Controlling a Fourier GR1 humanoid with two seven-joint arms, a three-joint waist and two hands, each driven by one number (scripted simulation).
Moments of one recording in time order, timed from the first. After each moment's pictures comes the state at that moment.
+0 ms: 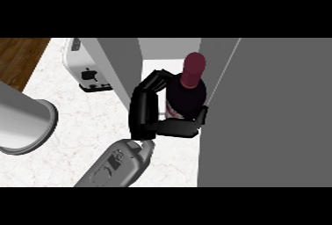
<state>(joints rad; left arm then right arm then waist) -0.51 0.00 -0.51 -1.45 0.28 0.74 -0.15 -0.10 -0.15 -0.06 -2.41 -0.26 0.18 0.60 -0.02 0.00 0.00</state>
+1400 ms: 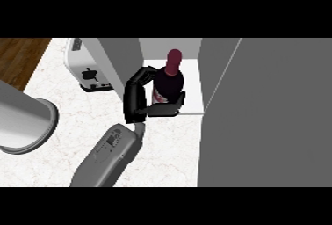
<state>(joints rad) -0.56 0.00 -0.37 -1.11 0.33 0.64 -0.39 -0.05 -0.11 -0.02 -2.41 -0.26 0.19 0.57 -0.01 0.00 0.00</state>
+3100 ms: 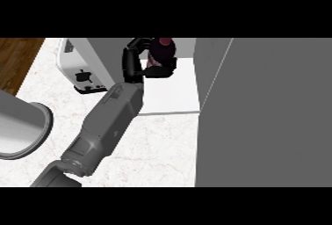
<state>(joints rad) -1.04 0.00 -0.07 -0.38 0.45 0.53 -0.67 -0.05 -0.10 -0.01 -2.40 -0.28 0.20 0.55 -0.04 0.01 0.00</state>
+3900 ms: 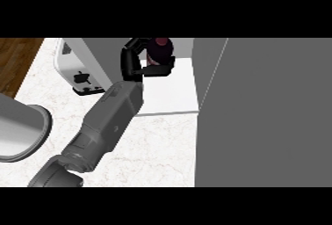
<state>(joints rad) -1.10 0.00 0.01 -0.25 0.51 0.45 -0.76 -0.06 -0.10 0.00 -2.39 -0.28 0.20 0.54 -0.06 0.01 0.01</state>
